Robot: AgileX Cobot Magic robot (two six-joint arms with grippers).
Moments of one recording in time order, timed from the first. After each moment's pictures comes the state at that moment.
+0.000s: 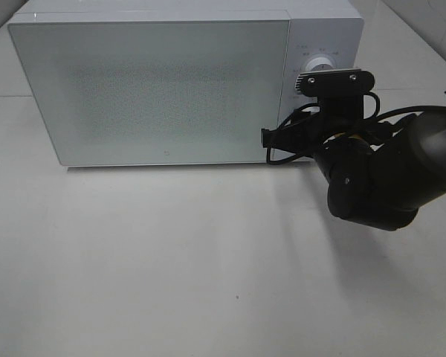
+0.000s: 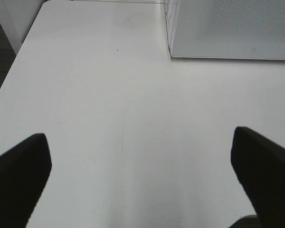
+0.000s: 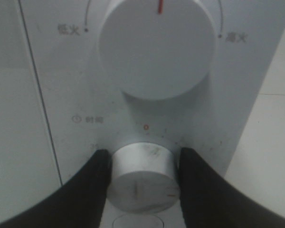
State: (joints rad) left arm 0.06 0.00 -0.52 -0.08 1.08 0.02; right arm 0.57 2.00 -0.75 0.68 -1.07 -0.33
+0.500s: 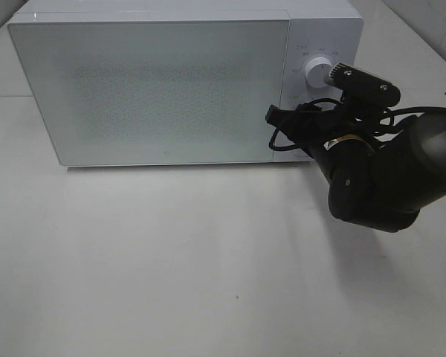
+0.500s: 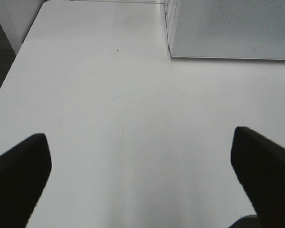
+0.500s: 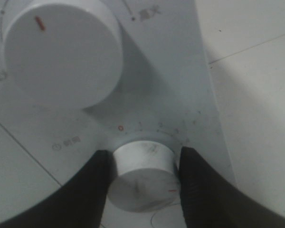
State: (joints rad) left arm 0.06 0.00 -0.52 -0.08 1.08 0.02; right arm 0.57 2.00 -0.75 0.68 -1.08 0.13
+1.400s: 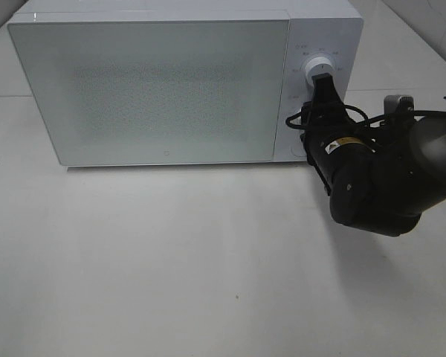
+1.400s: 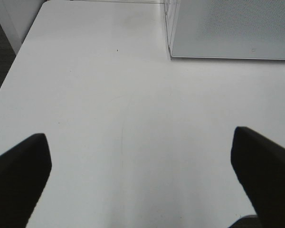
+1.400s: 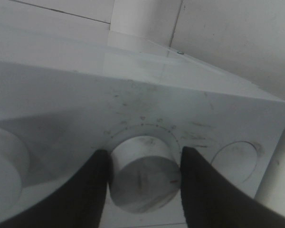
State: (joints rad) left arm 0.06 0.00 -0.52 -0.08 1.08 0.02; right arm 0.57 2.00 -0.74 0.68 -1.10 1.09
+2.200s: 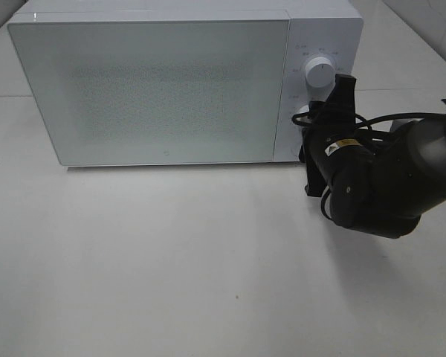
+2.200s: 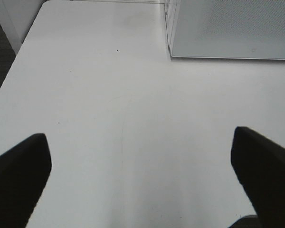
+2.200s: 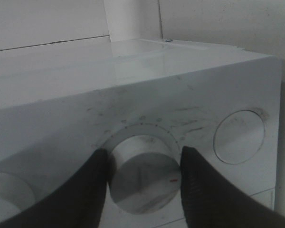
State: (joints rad) left arm 0.06 0.00 -0.52 -0.08 1.08 0.02; right arm 0.57 2.01 -0.74 0.67 -1.11 1.44
